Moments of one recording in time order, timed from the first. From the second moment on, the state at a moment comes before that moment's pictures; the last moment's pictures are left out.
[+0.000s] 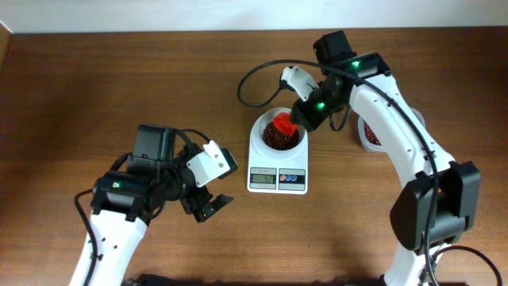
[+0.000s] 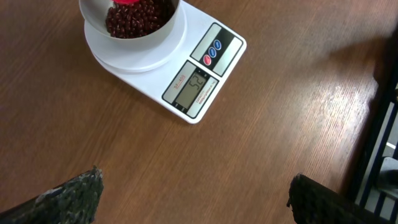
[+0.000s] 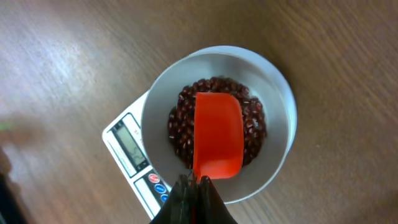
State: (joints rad) left arm -0.20 1.12 1.02 -1.01 0.49 0.76; right arm 0.32 1.96 1.78 -1.11 -0.41 -0.46
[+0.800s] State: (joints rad) left arm -0.20 1.12 1.02 -1.01 0.49 0.76; right arm 0.37 1.99 1.78 -1.07 -0.26 -0.46
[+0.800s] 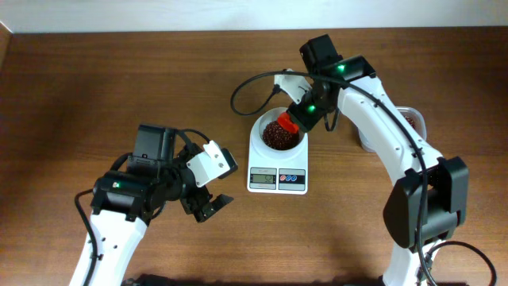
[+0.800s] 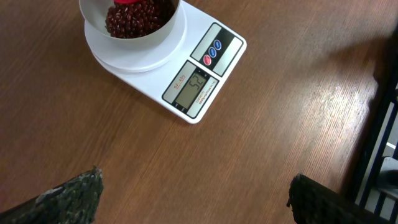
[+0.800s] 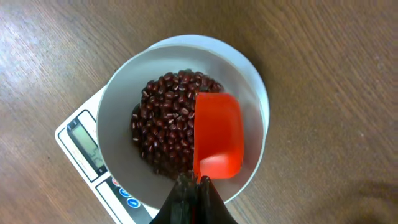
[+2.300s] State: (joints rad) left arm -0.20 1.12 1.02 -1.01 0.49 0.76; right arm 0.23 2.01 1.78 -1.18 -0.63 -0.43
